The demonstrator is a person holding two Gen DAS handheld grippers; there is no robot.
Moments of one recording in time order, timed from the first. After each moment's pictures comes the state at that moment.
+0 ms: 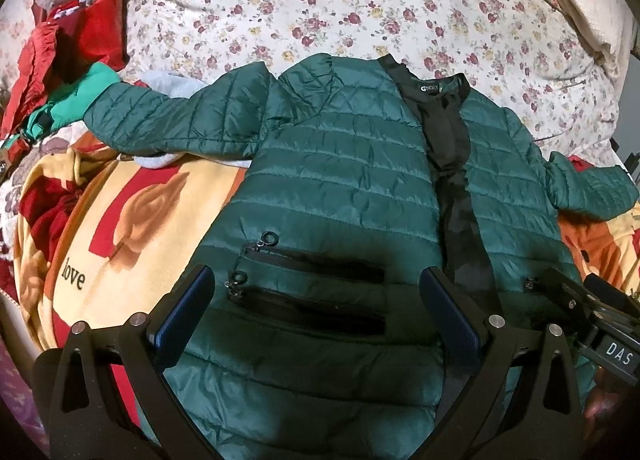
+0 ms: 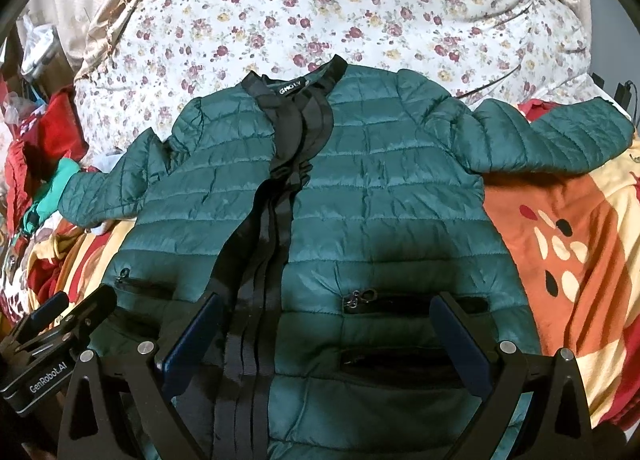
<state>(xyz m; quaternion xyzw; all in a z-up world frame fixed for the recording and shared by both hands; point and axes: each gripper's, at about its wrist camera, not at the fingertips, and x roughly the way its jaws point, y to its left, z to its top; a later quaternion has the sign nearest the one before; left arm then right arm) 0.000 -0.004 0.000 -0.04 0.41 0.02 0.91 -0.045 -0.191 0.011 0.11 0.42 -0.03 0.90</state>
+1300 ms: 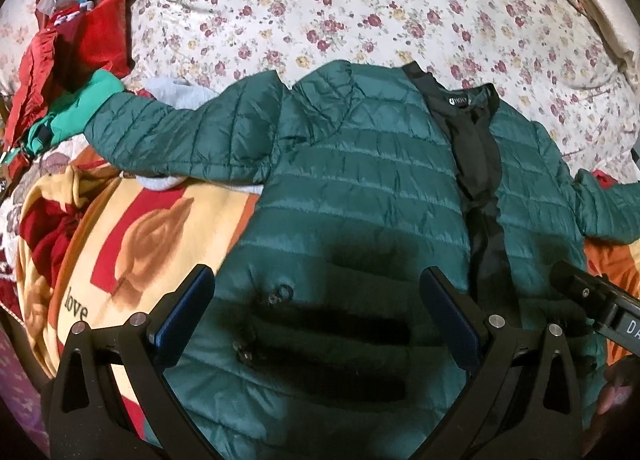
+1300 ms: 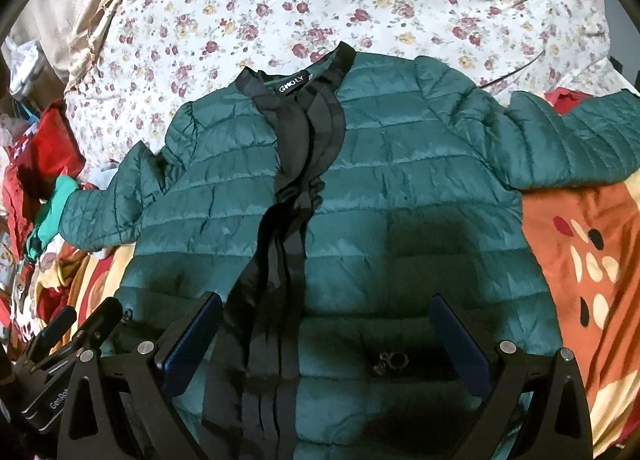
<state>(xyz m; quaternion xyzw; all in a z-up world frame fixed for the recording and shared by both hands) 0.048 0.003 0.001 -0.03 0.41 0.05 0.91 0.017 -0.197 0.009 0.15 0.44 -0.01 0.88</state>
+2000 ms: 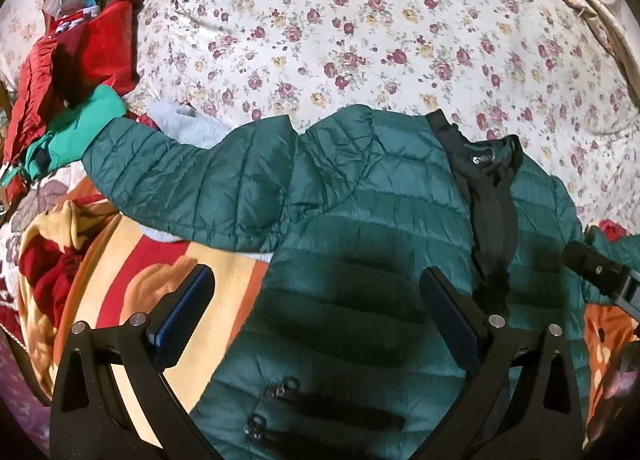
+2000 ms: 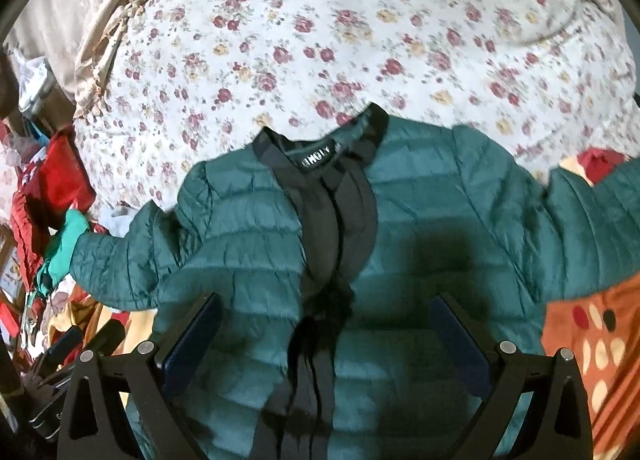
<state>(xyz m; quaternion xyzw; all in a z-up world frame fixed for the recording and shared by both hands) 0.112 0.021 0.029 -0.05 0.40 0.07 0.91 0.095 -0.202 0.052 0.15 0.40 0.02 0.90</state>
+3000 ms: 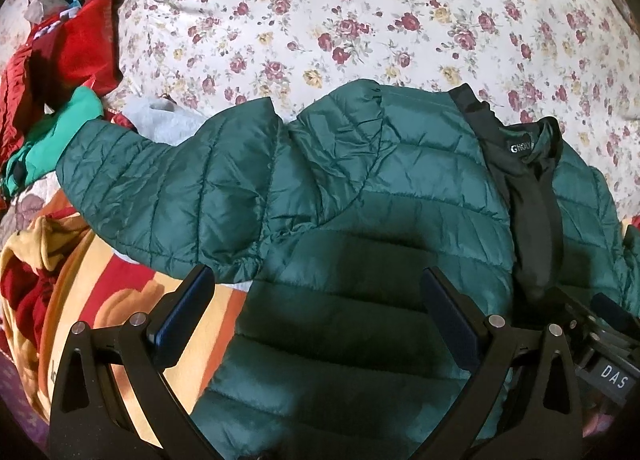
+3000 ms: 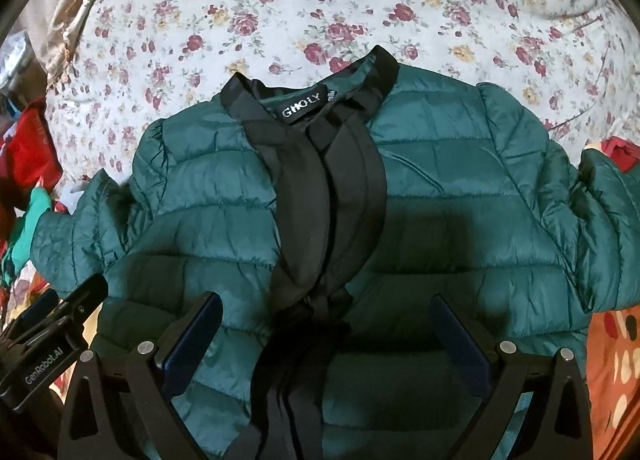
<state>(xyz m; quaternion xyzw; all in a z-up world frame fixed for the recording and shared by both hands) 0.174 0.014 -0.017 -0.03 0.43 0.09 0.90 0.140 -0.193 -0.016 0.12 0.44 -0.01 0.89</state>
